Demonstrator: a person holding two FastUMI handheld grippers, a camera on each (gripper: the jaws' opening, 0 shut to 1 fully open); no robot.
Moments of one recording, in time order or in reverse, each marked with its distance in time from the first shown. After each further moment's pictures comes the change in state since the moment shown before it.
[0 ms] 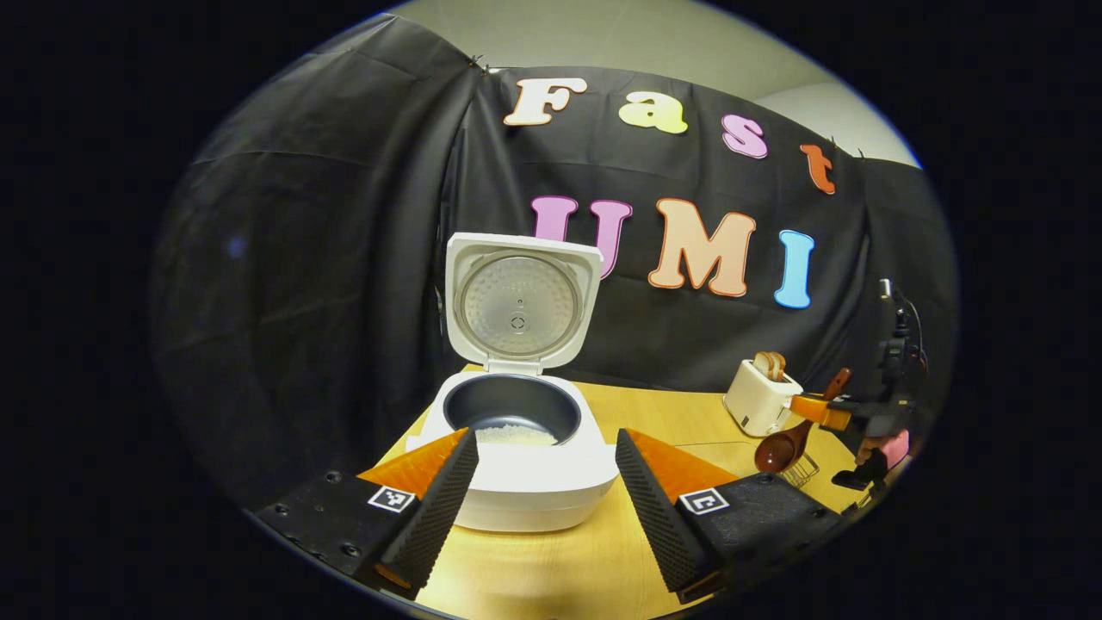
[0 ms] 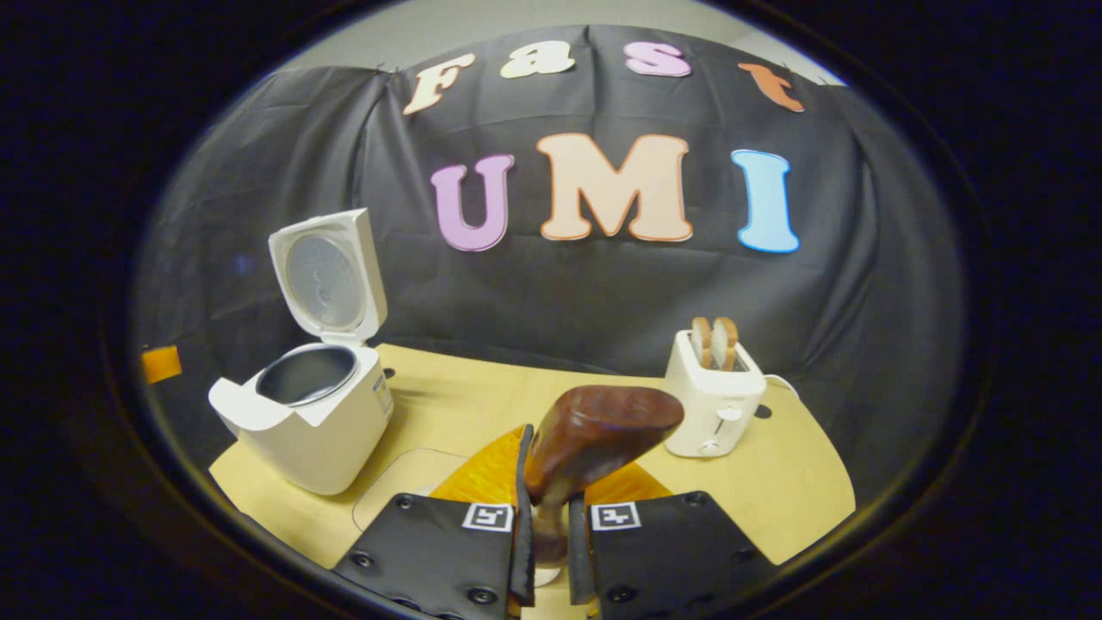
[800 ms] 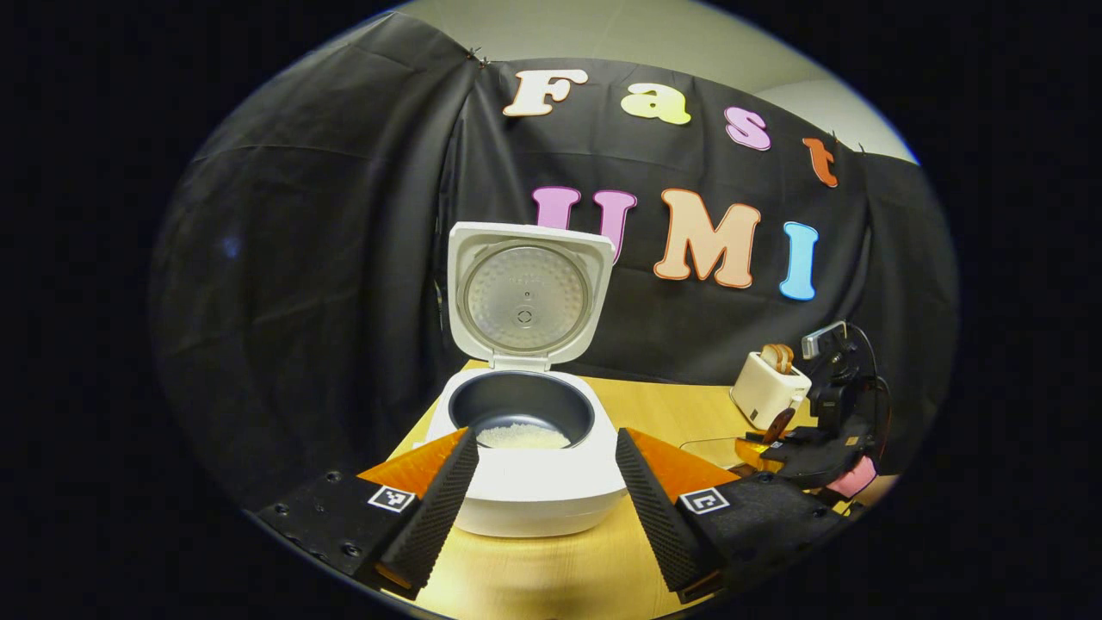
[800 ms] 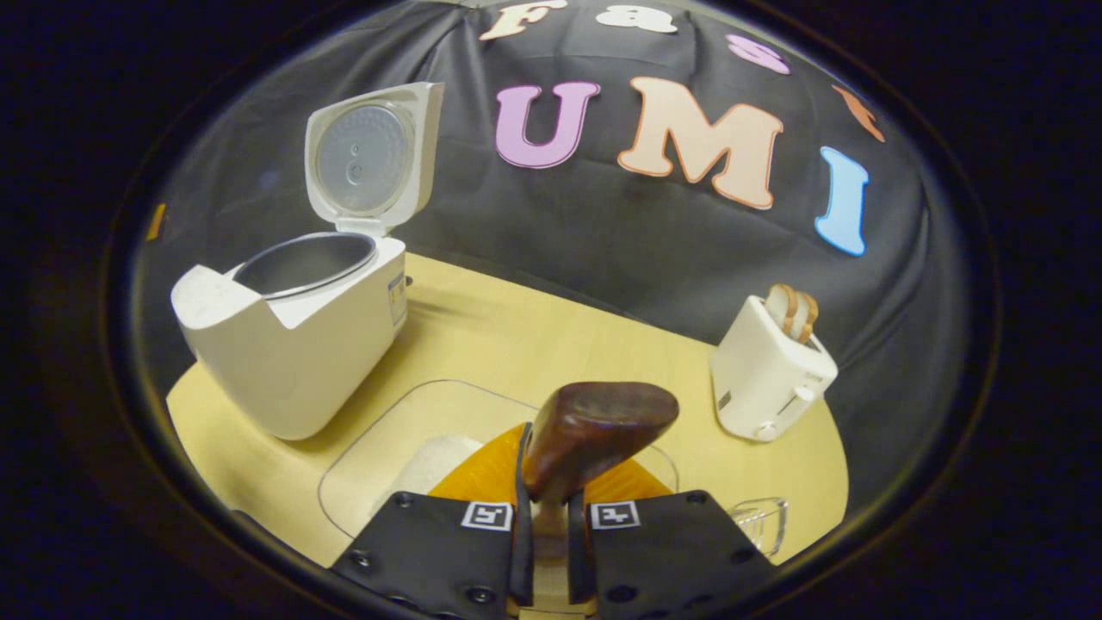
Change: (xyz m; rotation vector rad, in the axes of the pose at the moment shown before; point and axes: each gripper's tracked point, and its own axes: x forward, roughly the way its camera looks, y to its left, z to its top) left arm 0.021 0.012 -0.004 0.003 0.027 -0.009; right arm 0.045 0.069 -0.084 -0.128 0.181 0.044
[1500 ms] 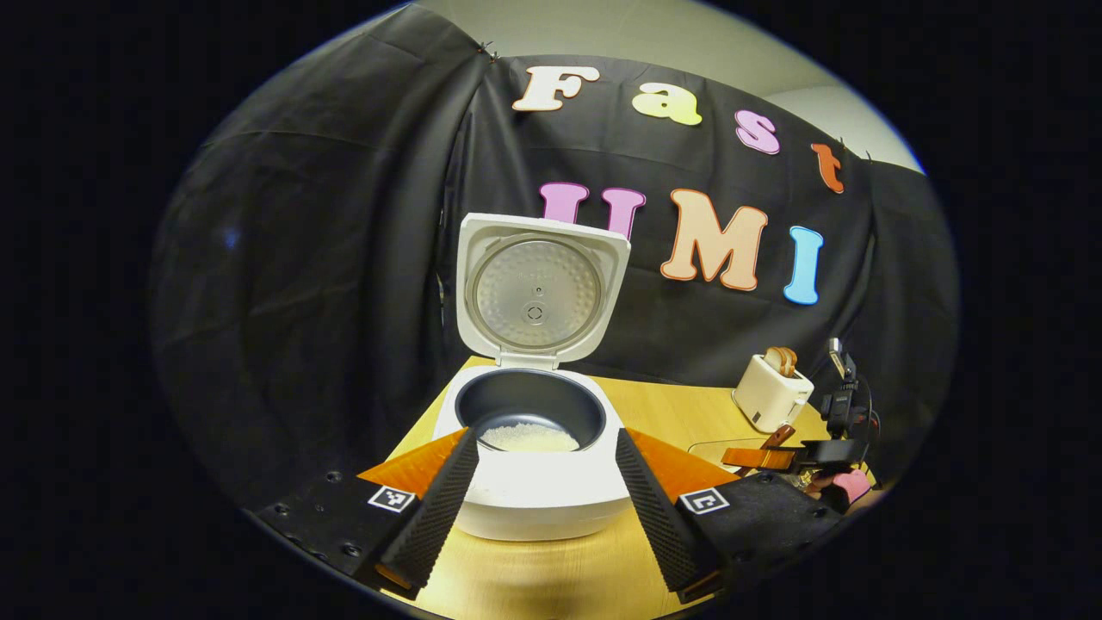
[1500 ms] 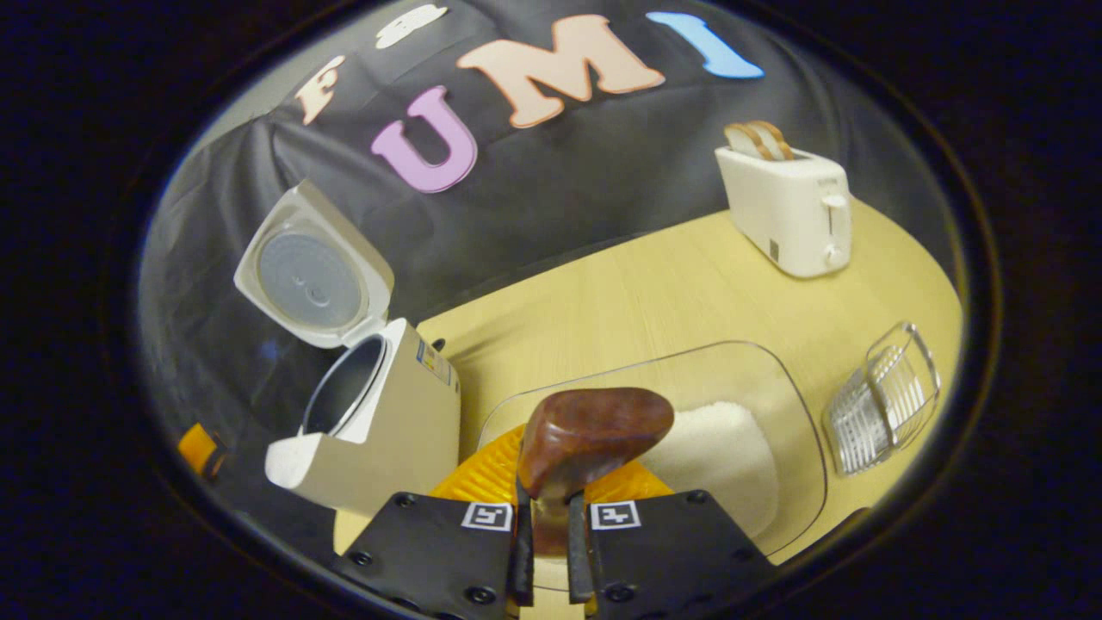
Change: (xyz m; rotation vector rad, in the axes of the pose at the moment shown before) left arm 0.009 0.016 -0.003 -0.030 0.004 -0.012; right arm 0.002 0.030 -0.012 0.696 0.121 0.119
